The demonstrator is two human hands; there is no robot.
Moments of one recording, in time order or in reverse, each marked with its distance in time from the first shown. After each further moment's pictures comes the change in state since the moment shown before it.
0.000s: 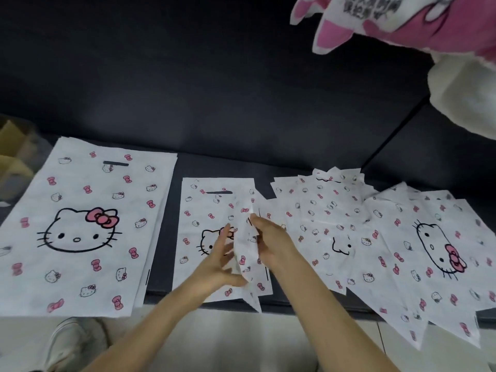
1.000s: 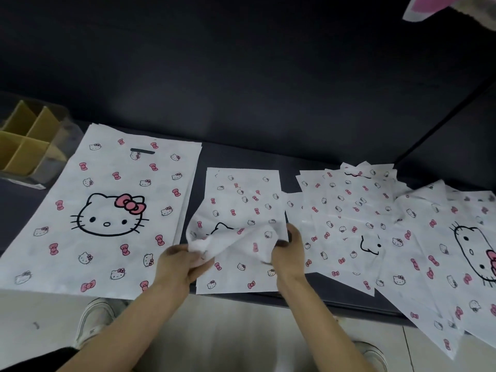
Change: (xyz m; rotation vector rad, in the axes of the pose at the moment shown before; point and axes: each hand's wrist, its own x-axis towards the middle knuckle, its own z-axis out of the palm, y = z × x) left_hand -0.030 0.001 -0.059 -0.591 0.797 -0.310; right_hand 0.018 0.066 -0.006 -0.356 0.250 -0.244
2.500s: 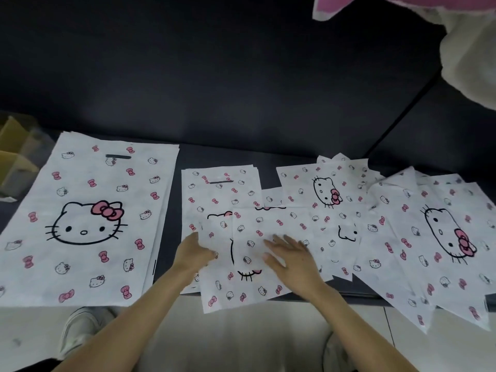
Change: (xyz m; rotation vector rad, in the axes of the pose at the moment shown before) left_hand 0.013 -0.017 0.043 0.852 -0.181 0.239; right_hand 0.009 0.020 -0.085 -1.124 -0.309 -0.497
